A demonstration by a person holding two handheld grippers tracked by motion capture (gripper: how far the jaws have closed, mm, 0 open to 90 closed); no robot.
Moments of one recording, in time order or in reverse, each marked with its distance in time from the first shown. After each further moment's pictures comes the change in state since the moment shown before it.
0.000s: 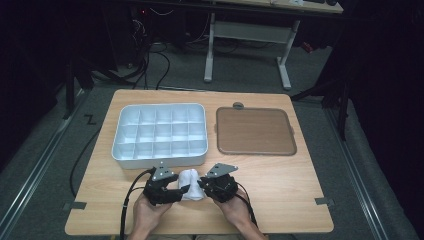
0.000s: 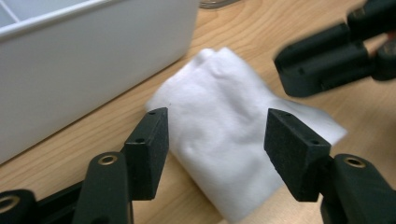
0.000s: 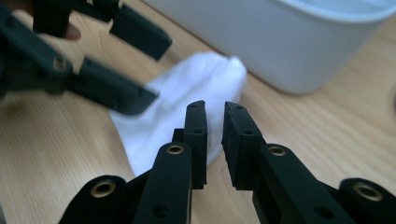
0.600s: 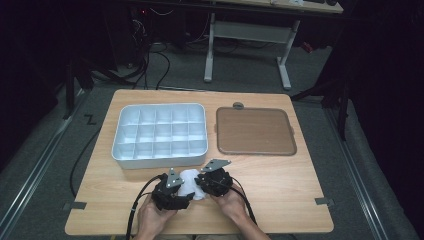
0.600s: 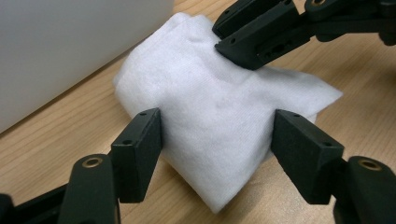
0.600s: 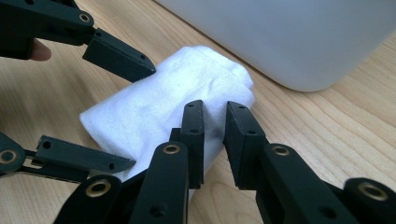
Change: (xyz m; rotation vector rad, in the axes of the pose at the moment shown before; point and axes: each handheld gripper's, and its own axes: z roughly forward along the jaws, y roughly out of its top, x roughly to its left) left arm -0.003 -0.025 0.016 0.065 0.060 0.095; right arm -0.013 -0.001 0.031 0.050 0.019 0.013
